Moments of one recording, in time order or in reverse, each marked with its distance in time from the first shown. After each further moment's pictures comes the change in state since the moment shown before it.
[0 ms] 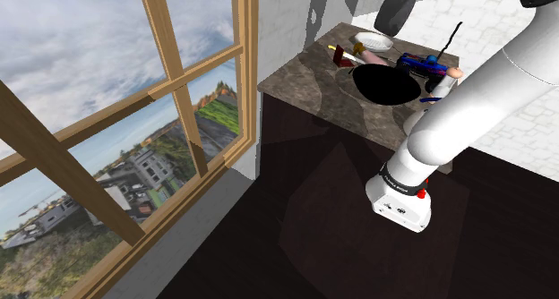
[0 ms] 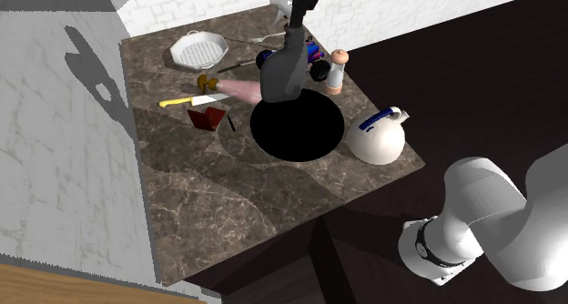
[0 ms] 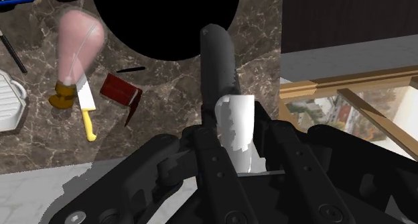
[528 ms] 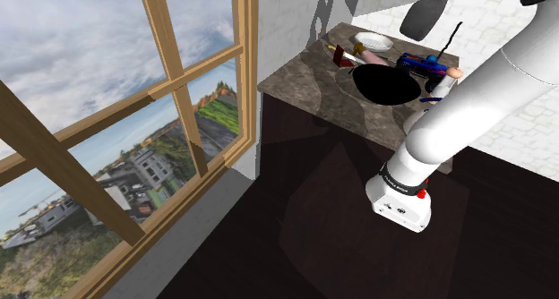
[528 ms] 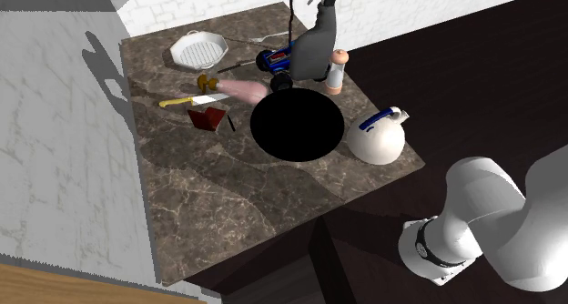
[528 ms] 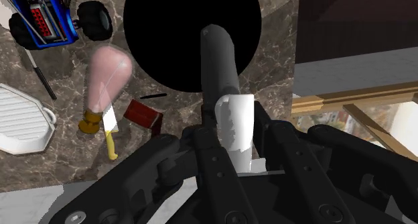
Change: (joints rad) arm -0.054 0.009 -0.152 0.034 0.004 -0.030 -0.205
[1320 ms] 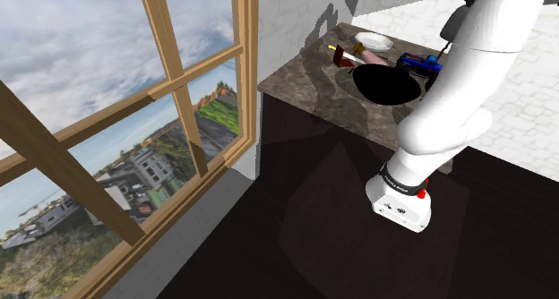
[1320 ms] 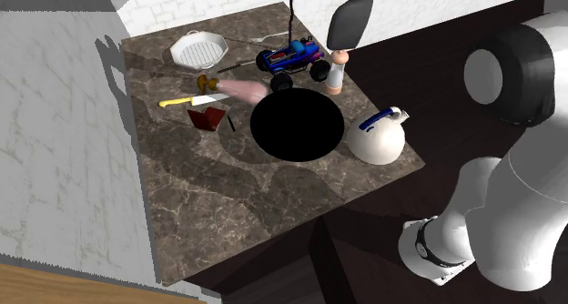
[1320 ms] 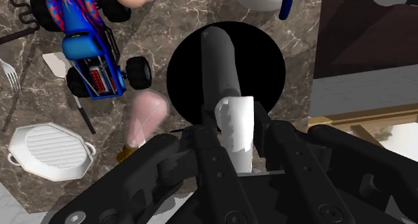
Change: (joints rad) arm -0.349 0.427 -0.339 0.293 0.413 -0.165 -0.540
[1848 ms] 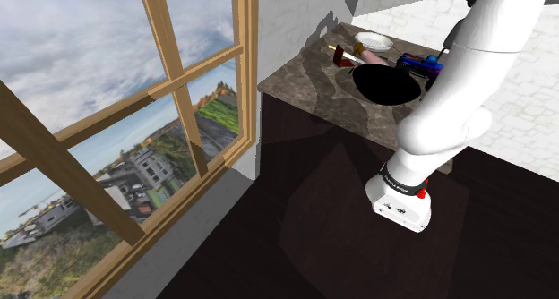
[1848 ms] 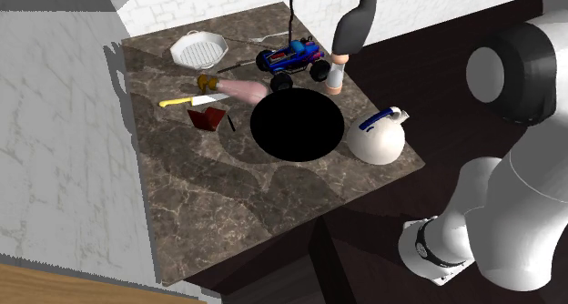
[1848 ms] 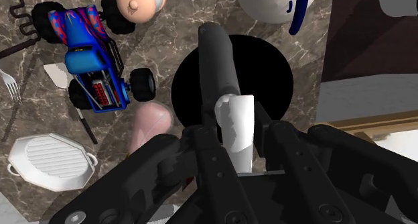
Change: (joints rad) arm 0.001 -0.007 -0.021 -0.108 -0.010 0.088 -0.065
